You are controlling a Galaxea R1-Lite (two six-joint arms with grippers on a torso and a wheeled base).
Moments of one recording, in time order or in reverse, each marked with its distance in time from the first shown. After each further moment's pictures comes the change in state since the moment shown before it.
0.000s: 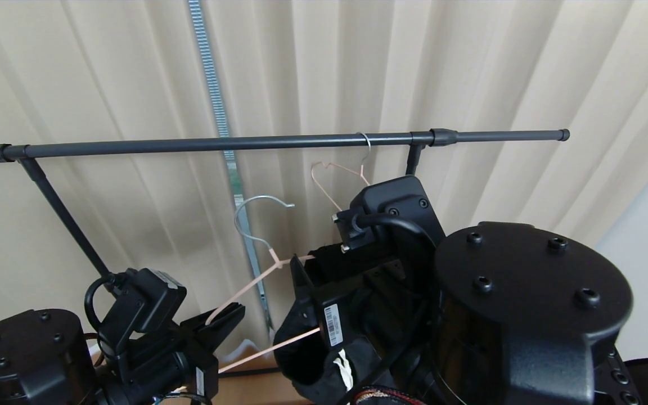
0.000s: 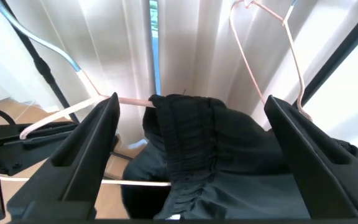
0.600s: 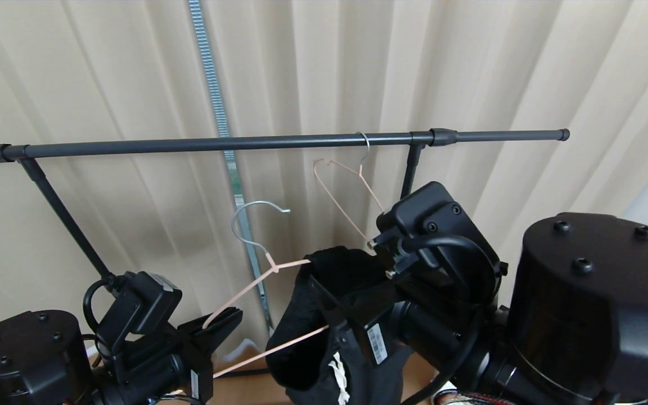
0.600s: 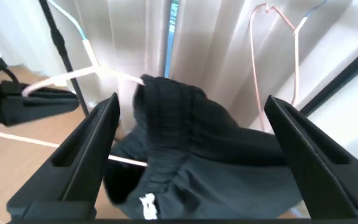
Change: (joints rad) left arm 0.050 0.016 0.030 -0.037 -0.083 -0.011; right arm -0.079 -0.121 0.122 0.015 0.265 -0.157
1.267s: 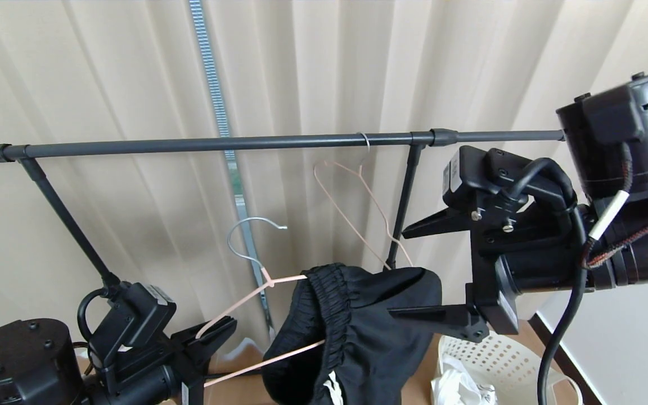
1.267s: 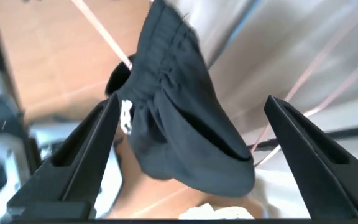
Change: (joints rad) left arm 0.030 0.014 0.052 -0.049 -0.041 0.054; right arm -0.403 -0.093 -0.398 0.926 0.818 -0.418
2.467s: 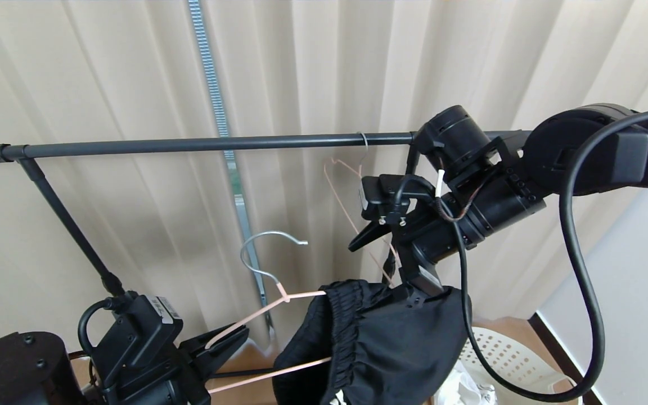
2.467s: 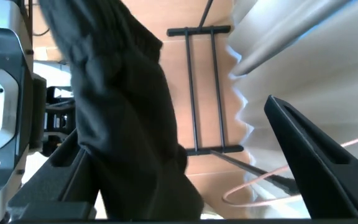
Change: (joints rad) left arm -0.081 -0.001 0.021 -0.052 0.002 0.032; right arm -0.078 0.421 -0.494 0.399 0.246 -0.325
